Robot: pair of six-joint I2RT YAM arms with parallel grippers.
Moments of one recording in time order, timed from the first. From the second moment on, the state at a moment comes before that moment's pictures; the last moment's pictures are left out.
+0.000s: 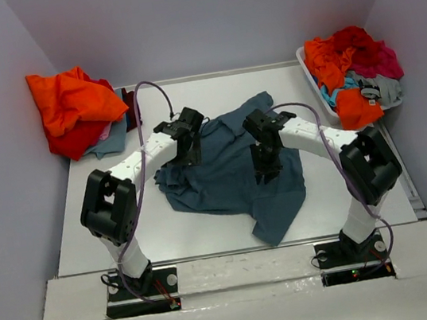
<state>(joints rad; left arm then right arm) -0.58 1.75 1.34 -0.81 -0.41 -0.45 0.59 1.75 1.27 -0.92 -0.10 0.65</state>
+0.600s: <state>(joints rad) -0.57 1.73 1.21 -0.82 -0.38 -0.53 0.55 1.82 1.23 -0.83 -0.12 0.59</state>
